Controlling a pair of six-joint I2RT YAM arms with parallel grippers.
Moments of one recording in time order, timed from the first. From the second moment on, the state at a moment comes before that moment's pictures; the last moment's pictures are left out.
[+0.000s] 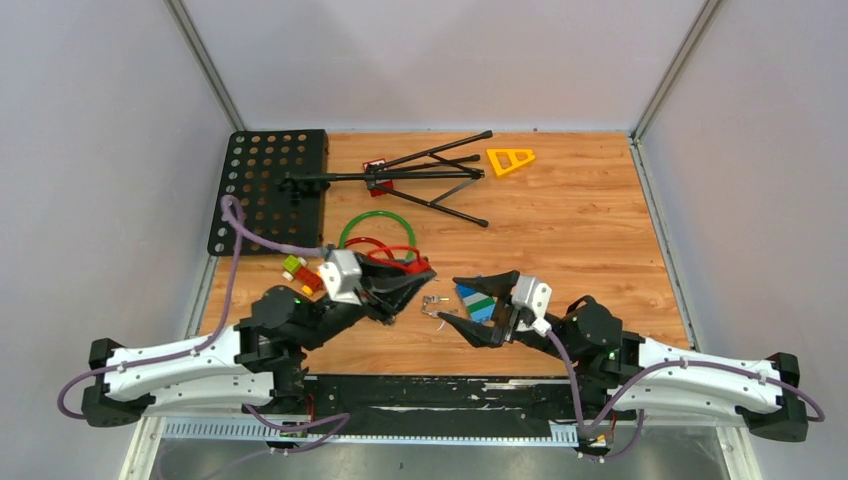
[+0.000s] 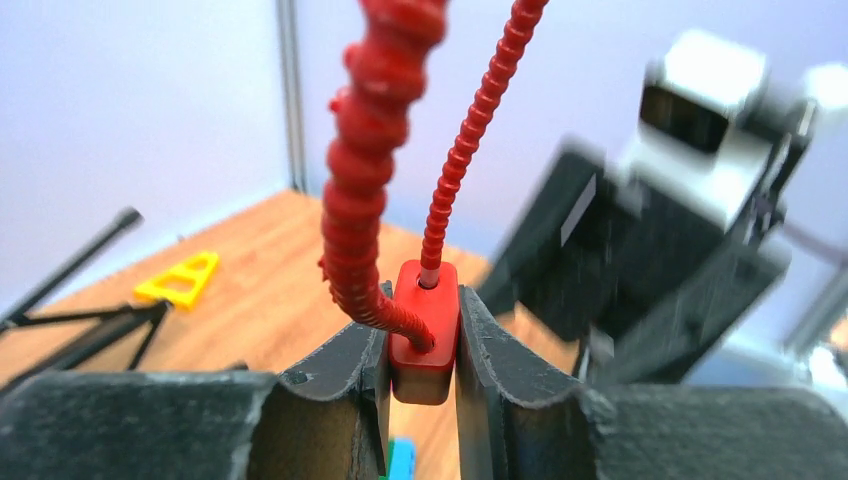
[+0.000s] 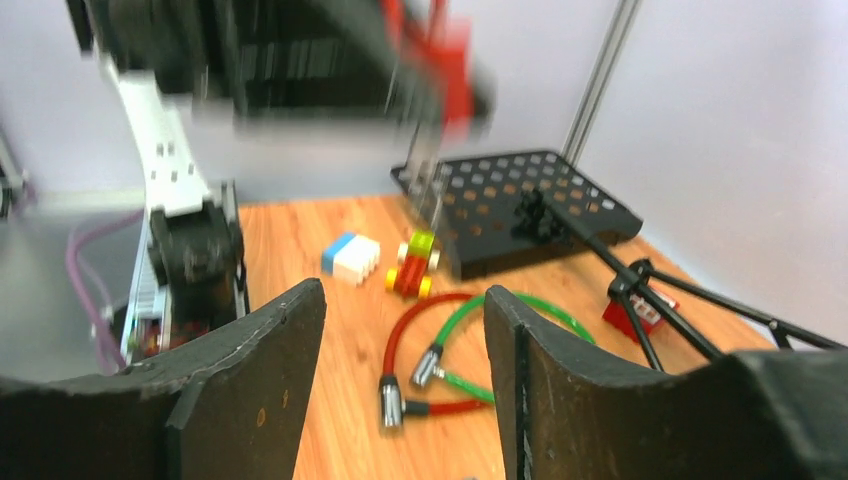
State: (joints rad) left arm -1.33 0.70 0.65 0.34 -0.22 -0.02; right arm 1.33 0.63 0.51 0.41 0.12 -0.17
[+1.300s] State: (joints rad) left arm -1.33 0.70 1.01 0.20 0.12 0.07; right arm 1.33 0.61 0.88 0.00 -0.11 -0.45
